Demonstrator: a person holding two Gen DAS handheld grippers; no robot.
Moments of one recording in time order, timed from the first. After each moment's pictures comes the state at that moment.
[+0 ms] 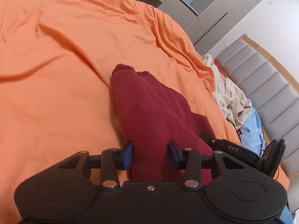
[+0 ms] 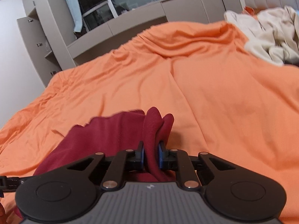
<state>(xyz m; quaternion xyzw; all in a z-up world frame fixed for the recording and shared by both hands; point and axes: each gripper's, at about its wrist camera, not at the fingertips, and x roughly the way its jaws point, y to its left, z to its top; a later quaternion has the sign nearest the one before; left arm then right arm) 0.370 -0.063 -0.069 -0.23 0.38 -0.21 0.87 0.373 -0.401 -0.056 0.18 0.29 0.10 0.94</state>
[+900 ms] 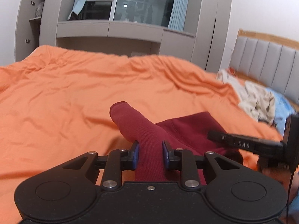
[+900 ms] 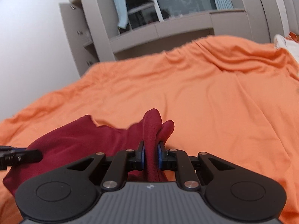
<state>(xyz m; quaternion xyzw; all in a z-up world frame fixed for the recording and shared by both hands) 0.305 -0.011 0.023 -0.03 0.26 -0.12 0.96 0.370 -0.281 -0.043 0.12 0.26 0.19 0.94</state>
